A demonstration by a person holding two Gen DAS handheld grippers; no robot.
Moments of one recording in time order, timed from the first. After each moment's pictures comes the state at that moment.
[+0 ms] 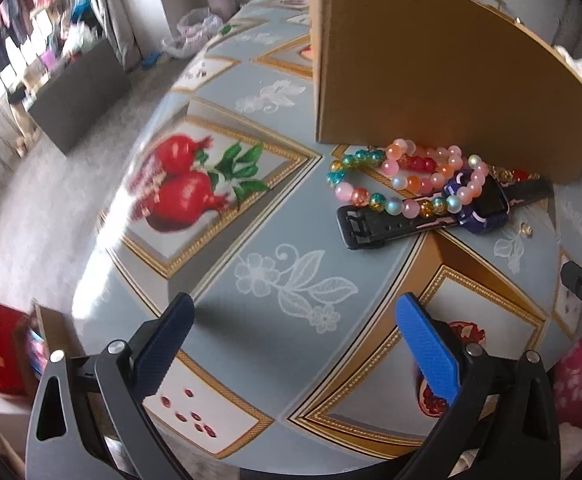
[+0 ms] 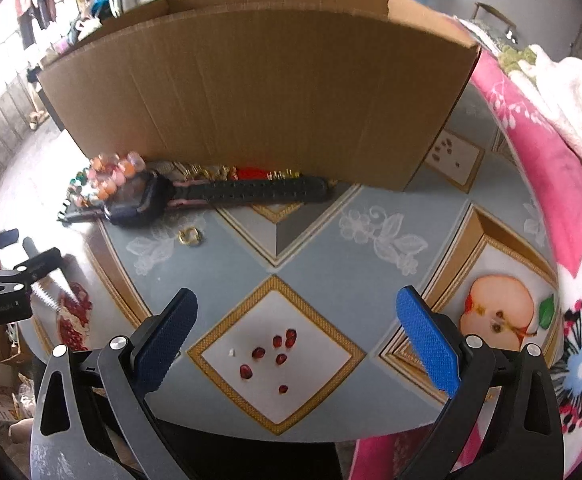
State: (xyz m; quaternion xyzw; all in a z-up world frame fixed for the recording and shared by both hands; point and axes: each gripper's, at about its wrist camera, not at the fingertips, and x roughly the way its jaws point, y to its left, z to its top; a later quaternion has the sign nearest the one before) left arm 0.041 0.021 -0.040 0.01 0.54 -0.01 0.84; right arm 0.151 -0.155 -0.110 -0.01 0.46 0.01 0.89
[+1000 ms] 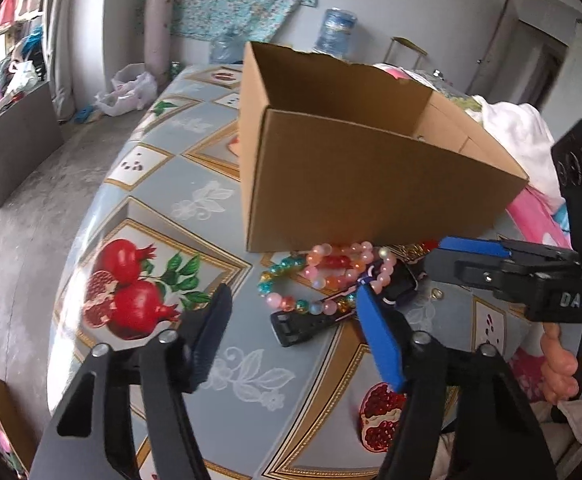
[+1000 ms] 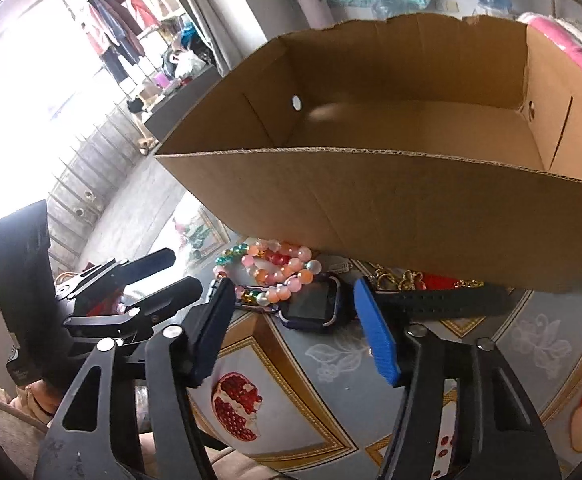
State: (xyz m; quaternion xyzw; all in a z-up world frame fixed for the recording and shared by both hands) left arm 0.063 0.034 -0.006 -0.04 0.43 -0.16 0.89; right arm 0.197 -0.115 -0.077 0.10 0.45 0.20 0.86
